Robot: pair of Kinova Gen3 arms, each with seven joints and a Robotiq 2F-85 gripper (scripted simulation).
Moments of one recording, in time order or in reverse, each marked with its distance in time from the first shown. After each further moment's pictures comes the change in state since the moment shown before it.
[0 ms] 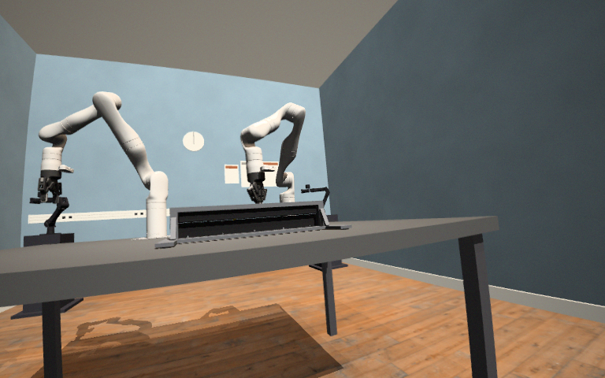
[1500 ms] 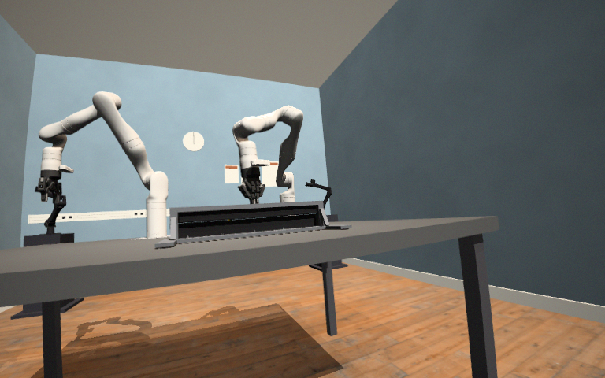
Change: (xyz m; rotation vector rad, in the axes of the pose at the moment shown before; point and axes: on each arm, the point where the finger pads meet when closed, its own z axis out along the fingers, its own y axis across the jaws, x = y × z) left arm 0.010 0.050 -0.012 0.020 0.020 0.288; right arm 0.000 0.000 0.000 0.000 0.000 0.000
